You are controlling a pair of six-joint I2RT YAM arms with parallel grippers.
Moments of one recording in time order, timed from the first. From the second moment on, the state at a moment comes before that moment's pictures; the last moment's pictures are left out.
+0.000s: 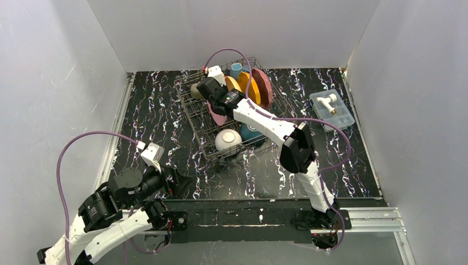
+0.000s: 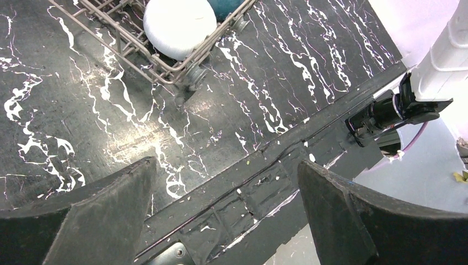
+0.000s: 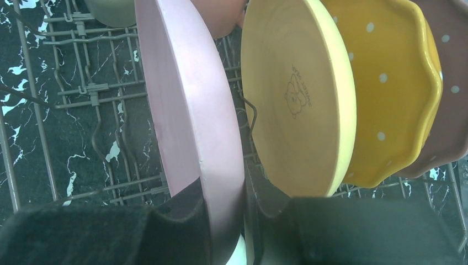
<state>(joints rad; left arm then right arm) -0.94 0.25 0.81 -0.96 -0.20 -0.49 0.92 2.25 2.22 -0.74 0.66 0.29</state>
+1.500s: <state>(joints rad) -0.91 0.24 0.81 -0.96 -0.18 -0.49 0.95 2.29 2.25 -0.71 0.61 0.31</state>
